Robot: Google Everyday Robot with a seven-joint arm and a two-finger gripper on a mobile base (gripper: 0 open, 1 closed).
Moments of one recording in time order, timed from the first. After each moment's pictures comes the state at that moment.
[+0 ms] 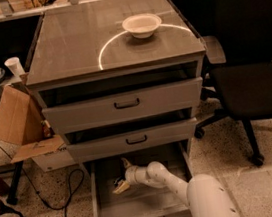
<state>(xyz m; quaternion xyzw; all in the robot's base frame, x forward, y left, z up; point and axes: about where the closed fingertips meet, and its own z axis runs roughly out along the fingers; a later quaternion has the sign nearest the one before) 0.699 0.140 0.155 -0.52 0.67 0.25 0.47</state>
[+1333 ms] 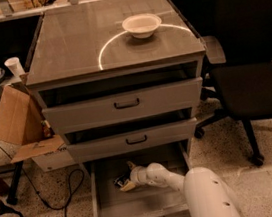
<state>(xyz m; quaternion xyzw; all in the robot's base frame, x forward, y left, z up) 0.708 0.103 0.121 -0.53 0.72 0.17 0.42</state>
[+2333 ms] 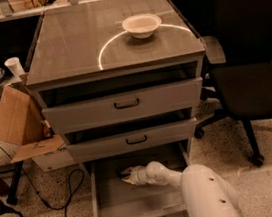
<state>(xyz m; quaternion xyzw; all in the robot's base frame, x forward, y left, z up) 0.704 0.100 0.117 -0.54 0.73 0.17 0.39</state>
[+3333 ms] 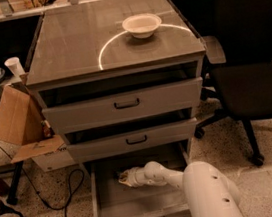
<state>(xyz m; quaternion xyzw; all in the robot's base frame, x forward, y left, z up) 0.685 0.121 0.134 -0.55 0.71 0.20 0.39</state>
